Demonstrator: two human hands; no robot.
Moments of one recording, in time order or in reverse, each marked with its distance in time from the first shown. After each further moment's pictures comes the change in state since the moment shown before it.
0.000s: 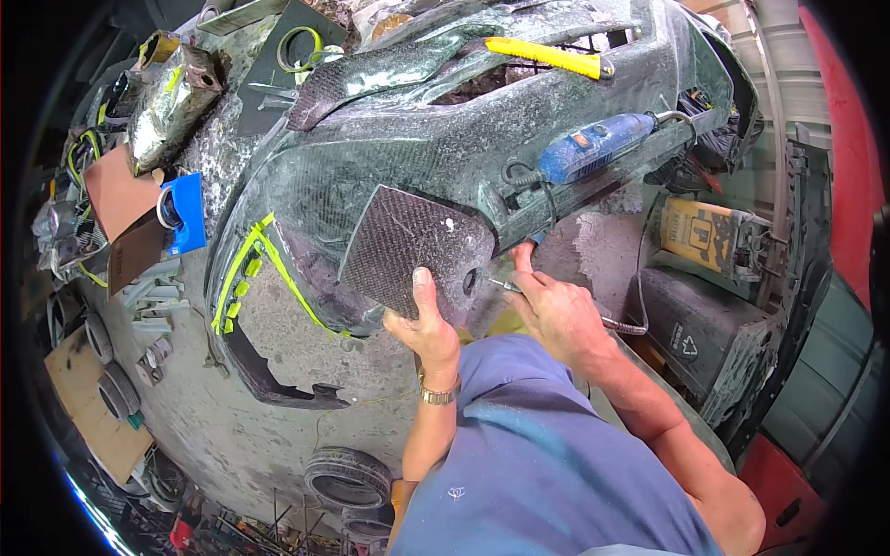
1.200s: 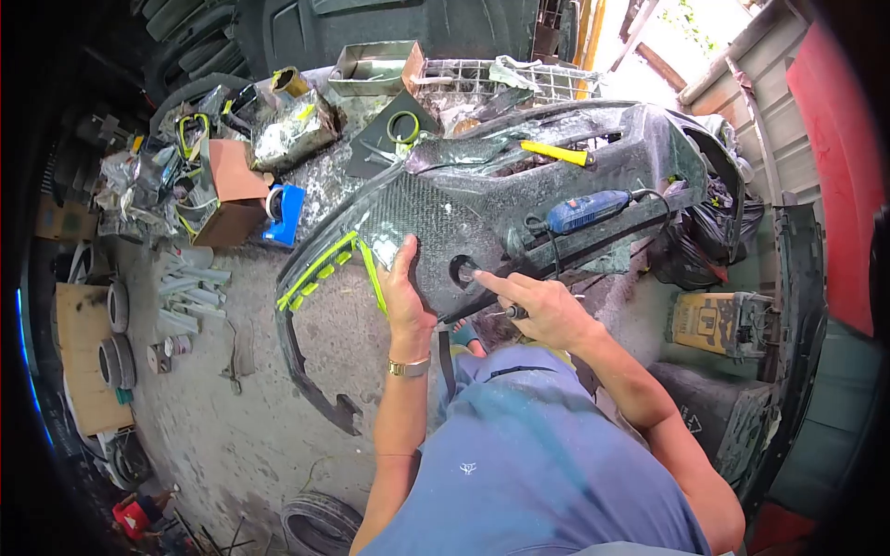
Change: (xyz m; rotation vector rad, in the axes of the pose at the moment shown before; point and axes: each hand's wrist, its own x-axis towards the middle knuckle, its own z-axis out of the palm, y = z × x) left_hand 0.013 0.137 -0.016 -0.465 -0.338 0.018; right_hand -0.022 -0.061 -0.059 0.204 0.099 -0.553
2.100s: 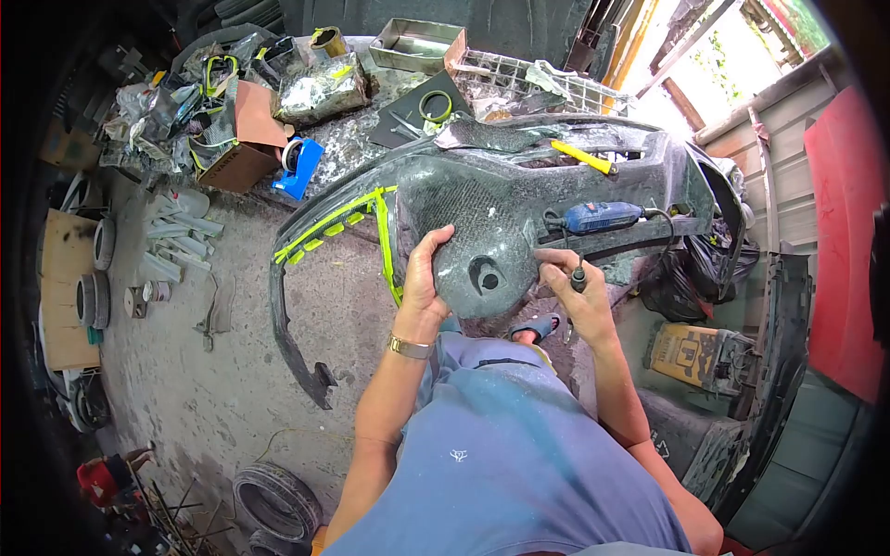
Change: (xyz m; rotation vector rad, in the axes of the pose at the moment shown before) left_hand -0.010 -0.004 -0.025 -0.318 -0.103 -0.506; right_hand -0.014 -0.008 -0.001 0.591 0.272 0.310
